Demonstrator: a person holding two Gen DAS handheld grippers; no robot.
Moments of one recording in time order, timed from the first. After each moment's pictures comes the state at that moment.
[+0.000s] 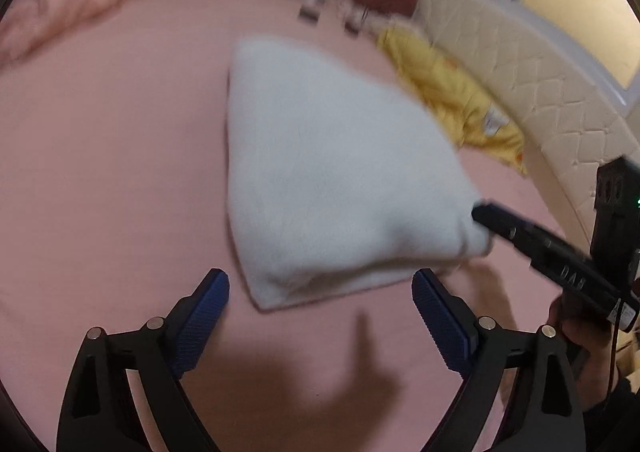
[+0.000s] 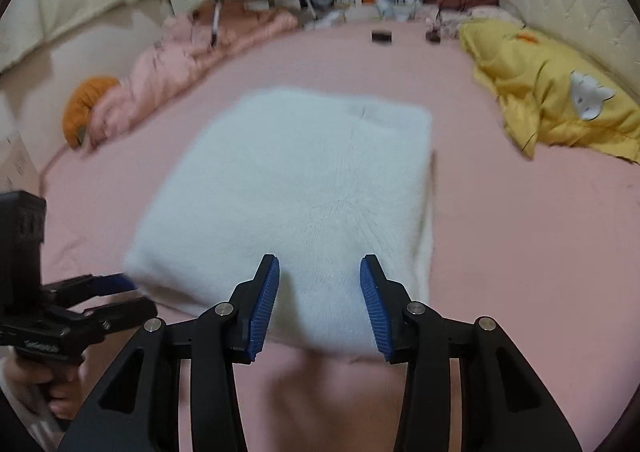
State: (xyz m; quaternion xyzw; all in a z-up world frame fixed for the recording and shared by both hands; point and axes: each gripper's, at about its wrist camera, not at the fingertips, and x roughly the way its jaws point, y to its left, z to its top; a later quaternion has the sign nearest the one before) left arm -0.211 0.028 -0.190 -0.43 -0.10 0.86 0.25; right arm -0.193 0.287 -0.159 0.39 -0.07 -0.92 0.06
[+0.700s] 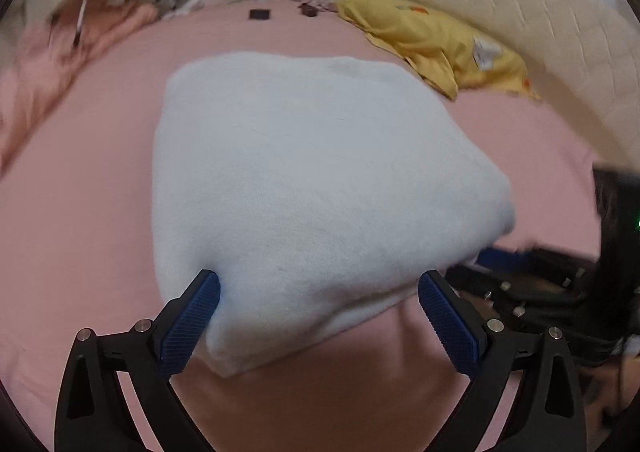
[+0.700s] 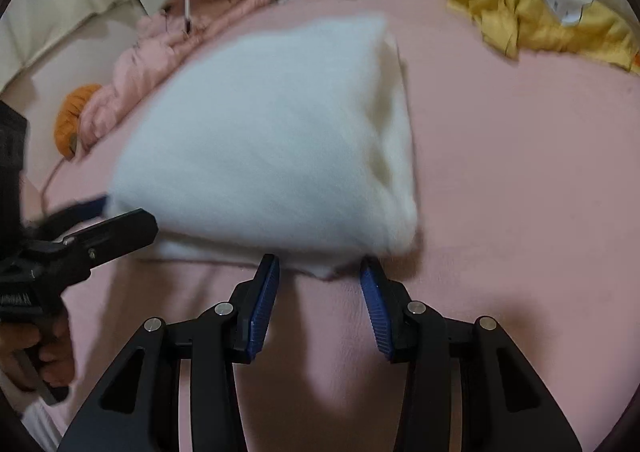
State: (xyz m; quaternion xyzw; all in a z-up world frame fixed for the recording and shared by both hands) left arm -0.236 0.111 -0.196 -0.44 0.08 0.86 0.26; right arm -0.183 0.300 -0.221 0.45 -0.12 -0.88 0.05
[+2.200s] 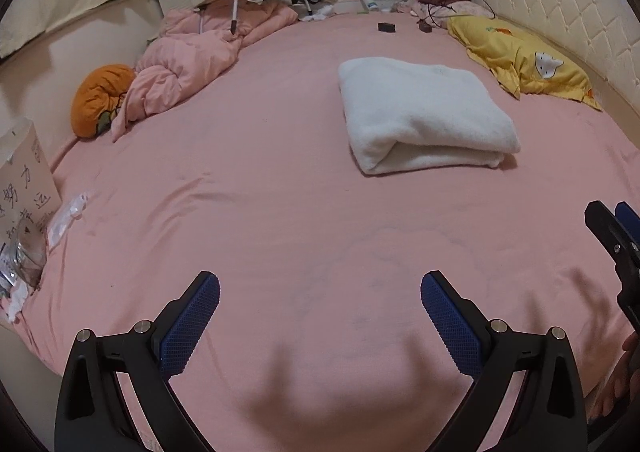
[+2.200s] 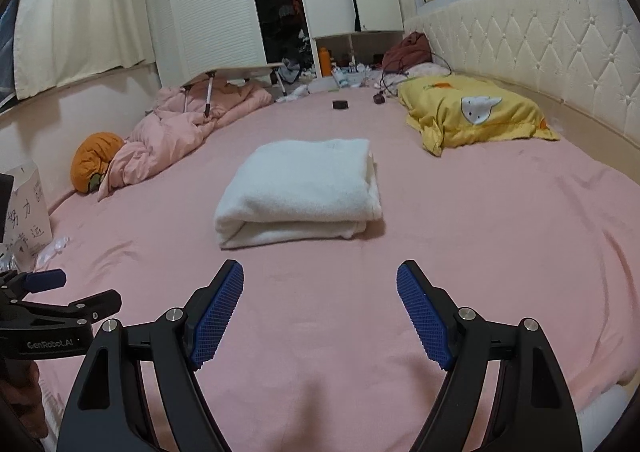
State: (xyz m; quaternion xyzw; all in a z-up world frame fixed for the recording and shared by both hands) left arm -0.035 0.017 -0.128 -0.43 0.09 0.90 0.02; right arm 0.017 0.248 -0.119 0.28 -0.09 -0.95 -0.02
